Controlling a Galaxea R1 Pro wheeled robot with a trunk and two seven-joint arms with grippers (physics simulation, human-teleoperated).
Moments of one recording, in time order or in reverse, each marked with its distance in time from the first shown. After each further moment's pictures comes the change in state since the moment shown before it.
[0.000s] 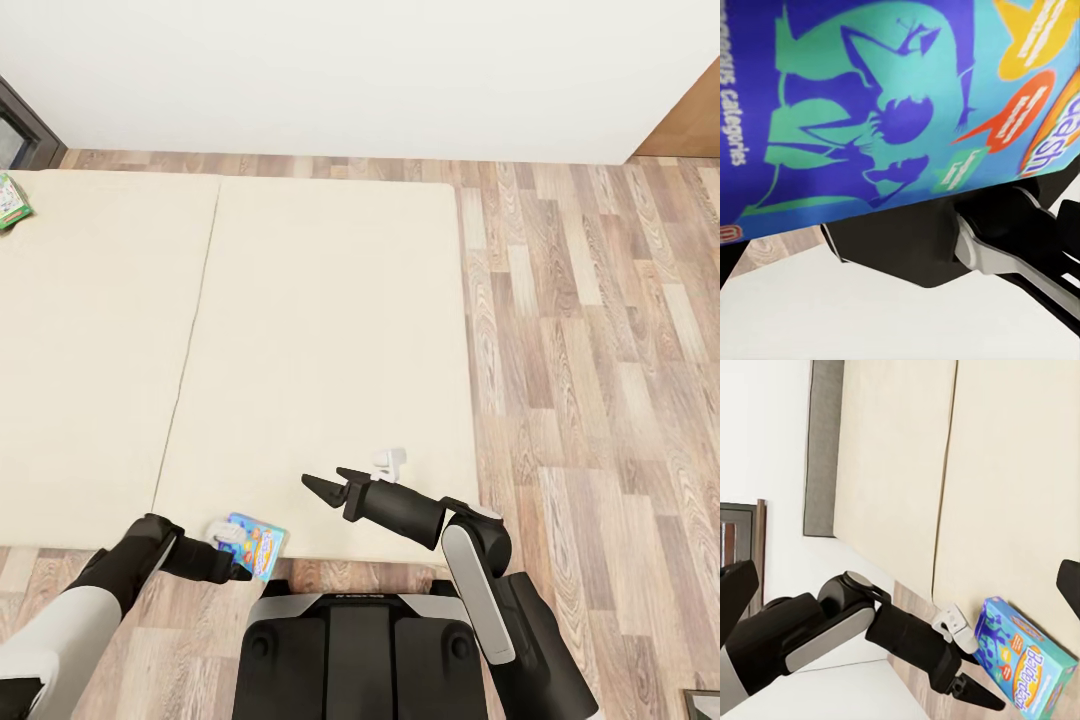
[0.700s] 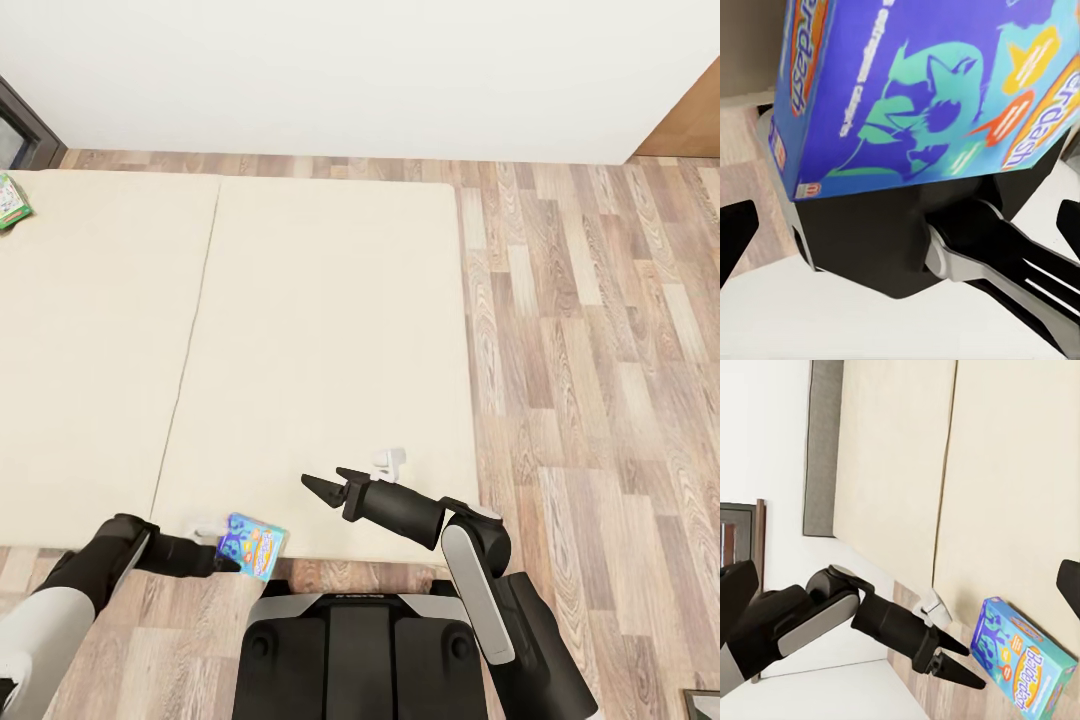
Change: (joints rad) left arm 0.000 0.069 0.038 -0.001 0.058 -0.002 -0.120; right arm 0.000 0.001 0.001 0.000 0.000 0.000 -0.003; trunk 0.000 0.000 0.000
